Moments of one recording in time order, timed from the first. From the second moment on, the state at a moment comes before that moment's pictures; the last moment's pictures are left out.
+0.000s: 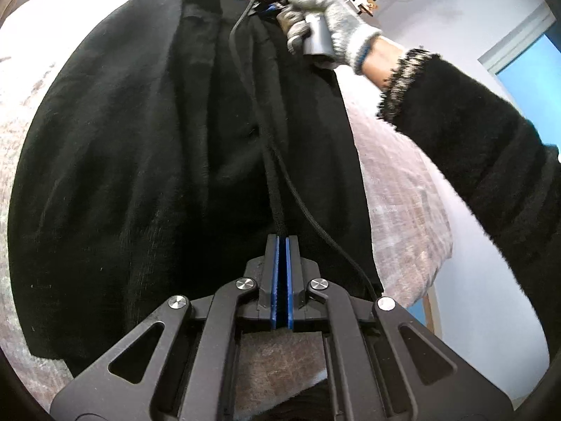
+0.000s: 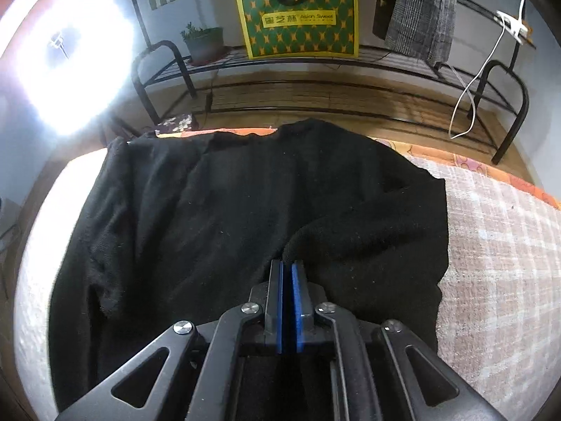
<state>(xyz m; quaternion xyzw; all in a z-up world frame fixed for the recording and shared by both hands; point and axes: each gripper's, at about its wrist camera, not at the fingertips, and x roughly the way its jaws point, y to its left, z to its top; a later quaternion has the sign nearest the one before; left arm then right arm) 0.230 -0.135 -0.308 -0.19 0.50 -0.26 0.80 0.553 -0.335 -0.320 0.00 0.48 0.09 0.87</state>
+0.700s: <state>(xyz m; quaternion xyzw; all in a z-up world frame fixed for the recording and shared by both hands) 0.179 -0.185 -0.264 -0.05 0.45 -0.33 0.83 0.310 -0.499 -0.146 0.11 0.35 0.14 0.92</state>
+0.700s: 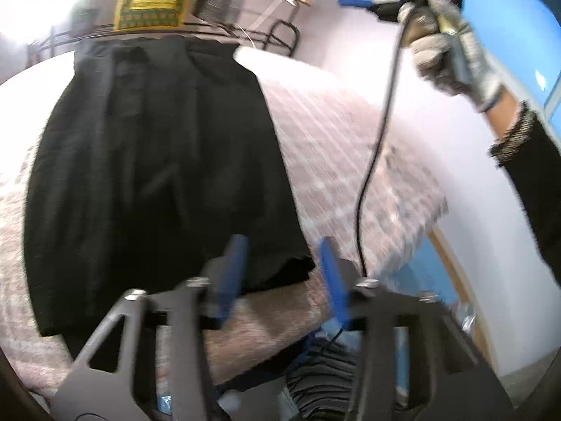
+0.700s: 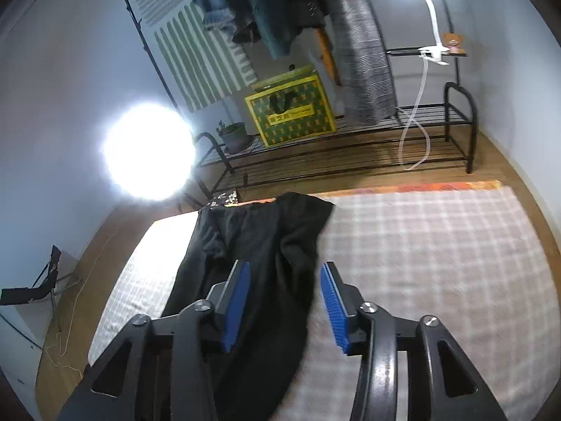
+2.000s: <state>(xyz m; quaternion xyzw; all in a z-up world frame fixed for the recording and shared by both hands) 0.201 -0.170 -0.265 -0.13 0.46 -0.33 0.81 0.447 -0.458 -0.353 0.28 0.46 0.17 0.82</state>
